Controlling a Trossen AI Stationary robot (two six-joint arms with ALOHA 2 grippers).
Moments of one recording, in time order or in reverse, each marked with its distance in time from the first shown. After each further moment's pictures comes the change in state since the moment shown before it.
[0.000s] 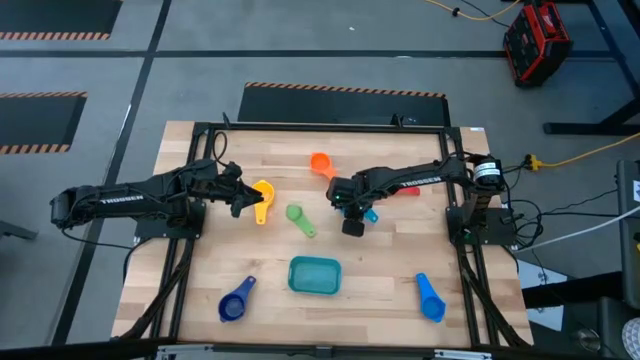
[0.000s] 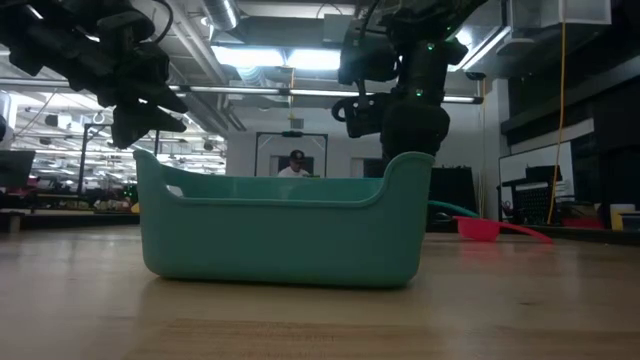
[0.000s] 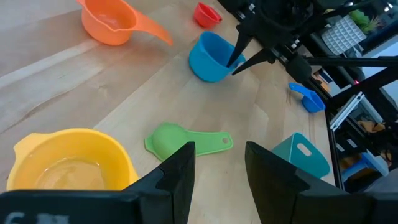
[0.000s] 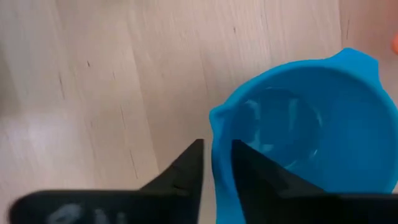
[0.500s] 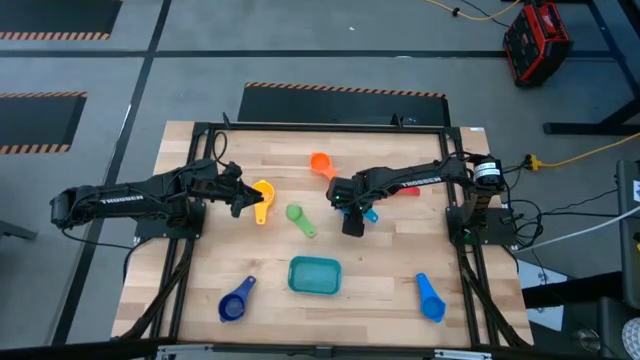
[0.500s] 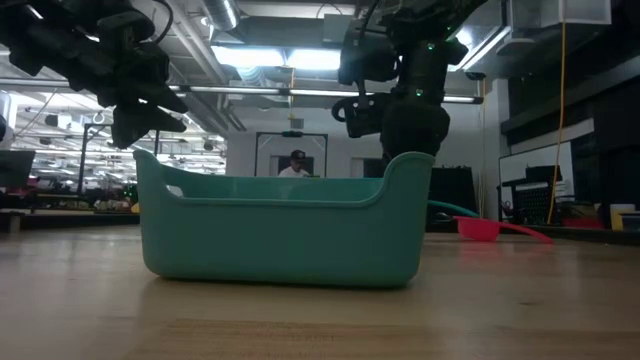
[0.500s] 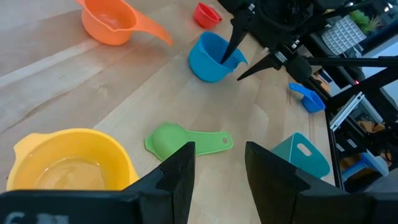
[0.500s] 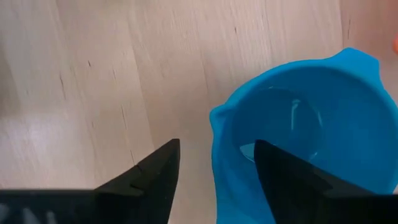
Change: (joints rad) left arm 0.000 0.000 0.000 0.000 0.000 0.000; right arm 0.000 0.000 0.000 0.000 0.000 0.001
